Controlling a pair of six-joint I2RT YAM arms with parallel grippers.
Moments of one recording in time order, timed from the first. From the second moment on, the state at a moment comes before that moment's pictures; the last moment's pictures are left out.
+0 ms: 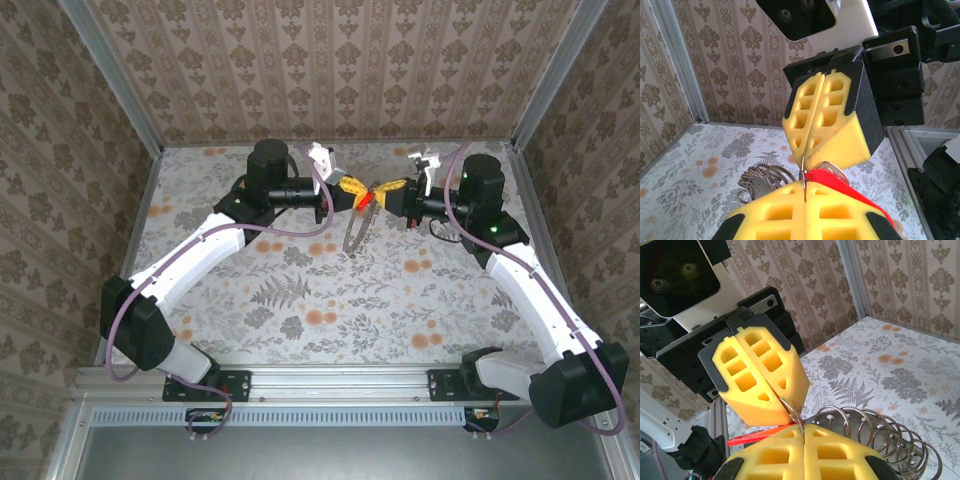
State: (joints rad) left arm -0.67 1.49 1.33 -0.02 0.86 0.15; right arm 0.20 1.17 1.07 -0.11 -0.91 0.20
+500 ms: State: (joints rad) left arm -0.66 1.49 1.33 -0.02 0.87 0.14; right arm 0.18 1.31 1.17 -0.12 -1.13 0.23
